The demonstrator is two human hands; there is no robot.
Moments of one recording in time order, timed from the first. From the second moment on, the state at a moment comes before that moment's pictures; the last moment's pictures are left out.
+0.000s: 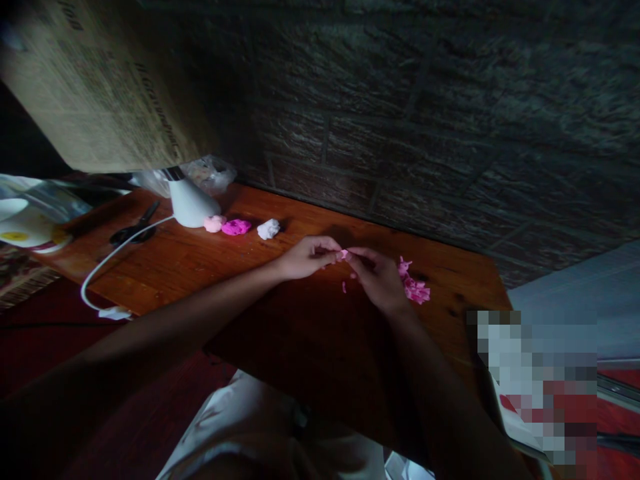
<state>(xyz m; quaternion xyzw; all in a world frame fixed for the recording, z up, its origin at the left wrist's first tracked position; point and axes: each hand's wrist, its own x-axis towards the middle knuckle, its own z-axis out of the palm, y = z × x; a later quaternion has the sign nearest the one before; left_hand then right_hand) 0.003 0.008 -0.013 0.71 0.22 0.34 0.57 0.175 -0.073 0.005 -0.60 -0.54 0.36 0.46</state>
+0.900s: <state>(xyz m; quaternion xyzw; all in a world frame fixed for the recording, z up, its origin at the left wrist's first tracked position) 0.003 0.009 -0.017 0.74 0.20 0.32 0.56 0.174 -0.073 0.003 -0.60 -0.63 0.27 0.40</state>
